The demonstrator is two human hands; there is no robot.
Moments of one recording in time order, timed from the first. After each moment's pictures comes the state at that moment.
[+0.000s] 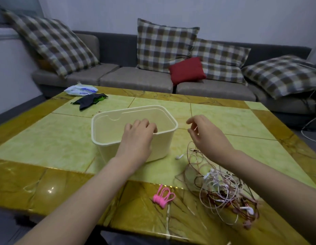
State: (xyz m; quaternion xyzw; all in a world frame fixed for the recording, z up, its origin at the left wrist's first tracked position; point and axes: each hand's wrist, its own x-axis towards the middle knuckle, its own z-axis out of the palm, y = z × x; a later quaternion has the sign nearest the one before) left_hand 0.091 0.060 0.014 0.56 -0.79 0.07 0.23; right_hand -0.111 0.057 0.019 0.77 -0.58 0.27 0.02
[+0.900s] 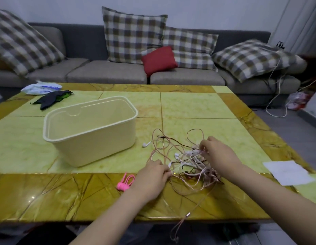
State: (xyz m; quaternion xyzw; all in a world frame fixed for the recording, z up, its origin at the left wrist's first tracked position) left_hand -0.021 0.122 -0.071 0.48 -0.85 -0.18 0.10; right_hand -0.230 0.132 -0.037 0.68 -0.73 0.09 -0.01
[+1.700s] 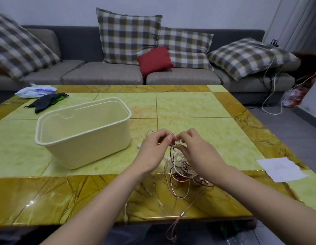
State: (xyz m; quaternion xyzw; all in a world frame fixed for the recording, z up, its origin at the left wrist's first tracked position) left_hand -0.045 0.112 -0.008 0.41 -0.70 -0.43 0.39; right_hand -0.188 0.147 -0.014 0.73 -0.65 0.21 0.00
